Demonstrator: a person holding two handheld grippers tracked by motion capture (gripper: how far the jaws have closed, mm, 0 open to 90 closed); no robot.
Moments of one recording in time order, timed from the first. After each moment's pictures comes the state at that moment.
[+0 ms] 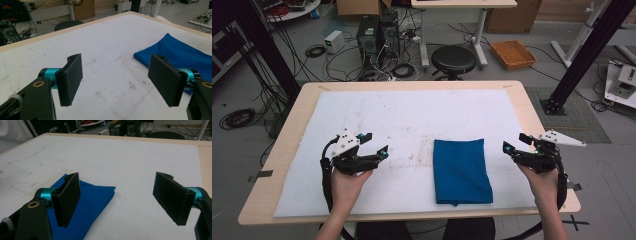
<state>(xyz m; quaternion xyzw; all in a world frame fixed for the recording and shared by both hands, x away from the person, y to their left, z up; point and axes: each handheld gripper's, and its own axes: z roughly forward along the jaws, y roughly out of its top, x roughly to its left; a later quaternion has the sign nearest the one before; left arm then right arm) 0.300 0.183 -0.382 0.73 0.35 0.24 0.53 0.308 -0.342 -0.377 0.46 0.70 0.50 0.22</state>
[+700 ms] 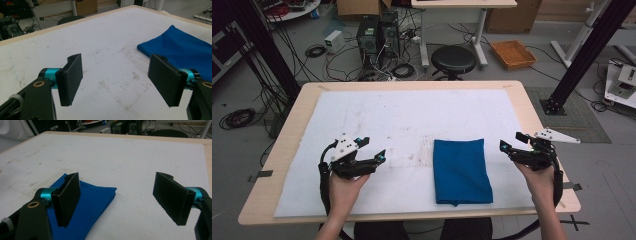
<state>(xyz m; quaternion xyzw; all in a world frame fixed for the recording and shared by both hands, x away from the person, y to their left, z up) 0.294 0.188 -0.391 0.74 0.36 0.25 0.52 0.318 -0.338 -0.382 0.46 0.70 0.50 0.21</state>
